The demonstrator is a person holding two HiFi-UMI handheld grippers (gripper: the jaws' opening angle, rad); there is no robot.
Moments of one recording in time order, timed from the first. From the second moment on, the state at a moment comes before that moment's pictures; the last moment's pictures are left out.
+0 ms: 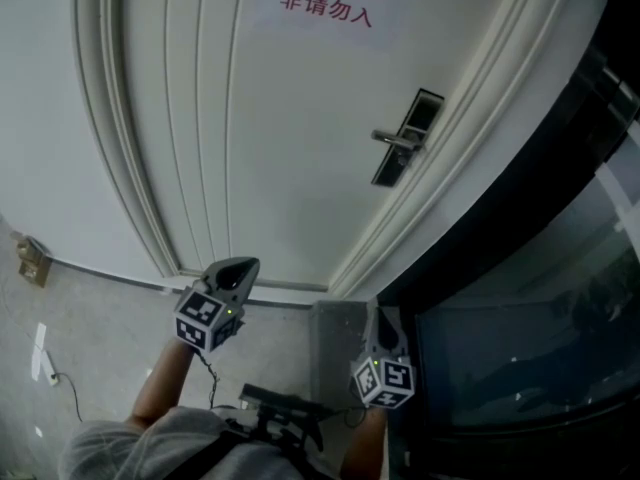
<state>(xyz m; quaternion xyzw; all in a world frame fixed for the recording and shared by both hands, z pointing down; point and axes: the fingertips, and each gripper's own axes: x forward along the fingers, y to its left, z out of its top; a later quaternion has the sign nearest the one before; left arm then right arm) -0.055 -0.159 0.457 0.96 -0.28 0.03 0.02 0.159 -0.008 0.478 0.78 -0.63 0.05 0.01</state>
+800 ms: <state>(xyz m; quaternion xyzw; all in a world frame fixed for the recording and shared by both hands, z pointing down) 0.025 -0.272 0.453 0.95 -0.30 0.04 0.03 0.253 -0.125 0.480 0.77 -0.64 0.06 0.02</state>
